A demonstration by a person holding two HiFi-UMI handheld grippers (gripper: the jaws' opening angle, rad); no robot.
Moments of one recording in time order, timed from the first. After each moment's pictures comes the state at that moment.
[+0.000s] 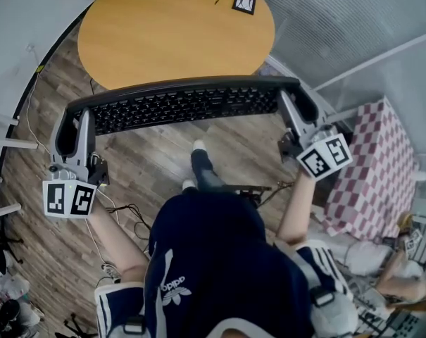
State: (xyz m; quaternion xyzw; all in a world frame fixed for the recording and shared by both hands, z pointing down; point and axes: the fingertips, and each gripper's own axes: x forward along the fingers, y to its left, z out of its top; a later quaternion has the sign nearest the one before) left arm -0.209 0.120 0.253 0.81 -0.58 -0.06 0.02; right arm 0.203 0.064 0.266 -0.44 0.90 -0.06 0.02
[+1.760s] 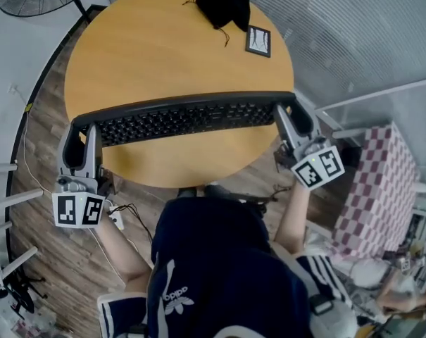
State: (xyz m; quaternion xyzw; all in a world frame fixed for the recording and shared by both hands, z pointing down) left arm -0.276 -0.189 0.293 0.83 -0.55 -0.04 0.04; right arm 0.143 -0.202 0.309 -0.50 0.86 -0.08 0.02
